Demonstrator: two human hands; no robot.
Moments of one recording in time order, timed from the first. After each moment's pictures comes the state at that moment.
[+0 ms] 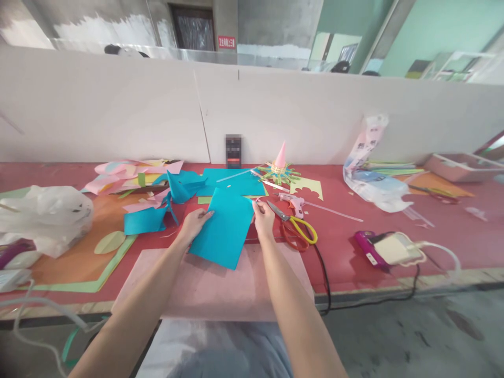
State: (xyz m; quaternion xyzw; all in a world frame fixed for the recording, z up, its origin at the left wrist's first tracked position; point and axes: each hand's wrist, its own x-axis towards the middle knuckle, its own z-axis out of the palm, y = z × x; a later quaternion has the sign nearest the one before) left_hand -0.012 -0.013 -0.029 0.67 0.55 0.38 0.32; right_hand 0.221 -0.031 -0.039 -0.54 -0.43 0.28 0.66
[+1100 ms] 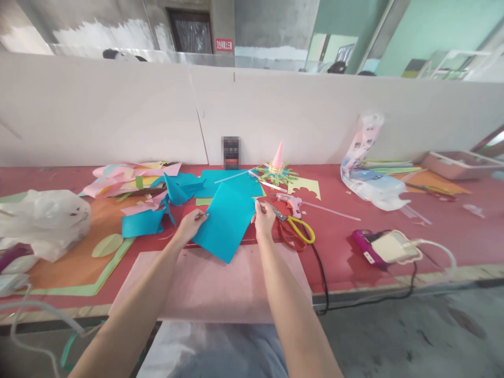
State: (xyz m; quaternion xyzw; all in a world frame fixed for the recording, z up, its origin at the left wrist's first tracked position) left_hand -0.016 -0.010 -0.029 0.68 0.54 0.39 0.31; right_hand 0.222 -0.032 -0.036 -0.53 -0.37 0.28 0.71
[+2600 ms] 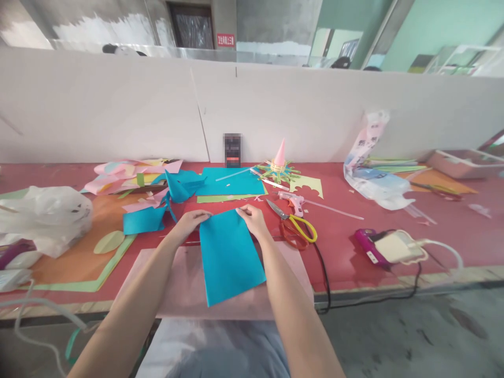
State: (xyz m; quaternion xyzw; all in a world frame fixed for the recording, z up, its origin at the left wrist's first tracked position) left_hand -0.021 -0.021 -0.014 0.59 0.48 0.37 0.54; right_hand 0.211 -0.045 -0.025 -0.50 -0.58 0.36 0.53
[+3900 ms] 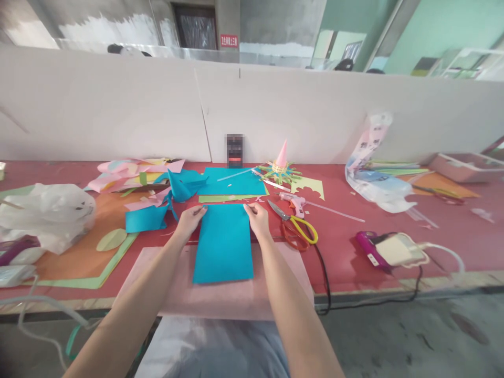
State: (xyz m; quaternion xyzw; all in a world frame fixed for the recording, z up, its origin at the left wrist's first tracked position) left_hand -0.018 -0.015 -0.020 0.61 0.55 0.44 0.36; right_hand 0.214 -0.043 -0.022 -0.57 -0.54 0.27 0.56
